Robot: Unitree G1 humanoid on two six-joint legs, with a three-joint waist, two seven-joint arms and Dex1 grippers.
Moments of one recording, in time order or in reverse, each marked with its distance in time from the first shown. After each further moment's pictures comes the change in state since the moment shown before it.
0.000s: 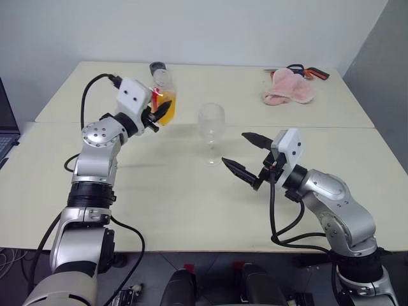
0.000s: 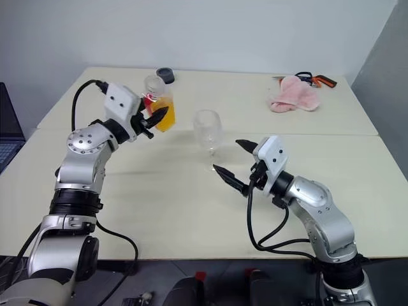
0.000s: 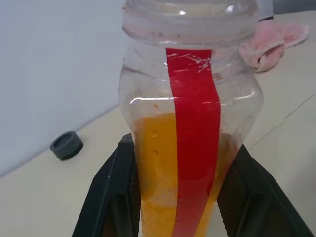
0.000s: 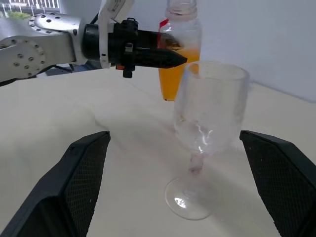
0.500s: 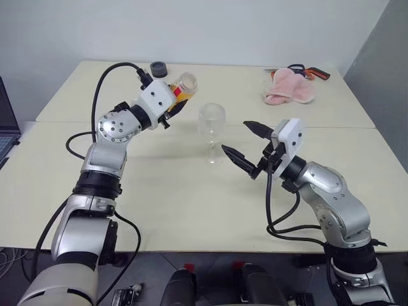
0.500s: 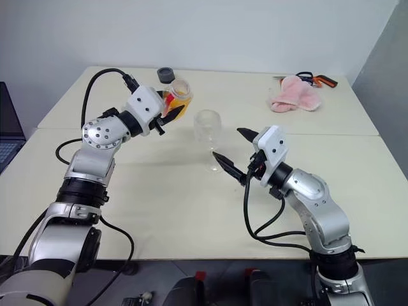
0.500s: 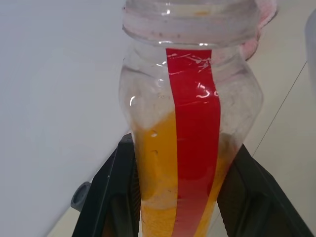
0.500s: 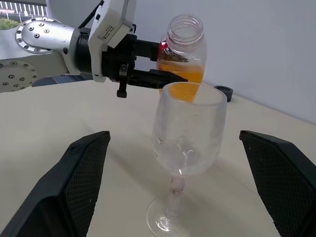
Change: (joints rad) left arm -0.099 0.006 -0.102 0.146 0.168 -0.261 -0.002; right arm -0.073 0.012 0.002 0.073 -0.027 -0.049 -0.028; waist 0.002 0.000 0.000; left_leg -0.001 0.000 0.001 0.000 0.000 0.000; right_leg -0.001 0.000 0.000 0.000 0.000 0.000
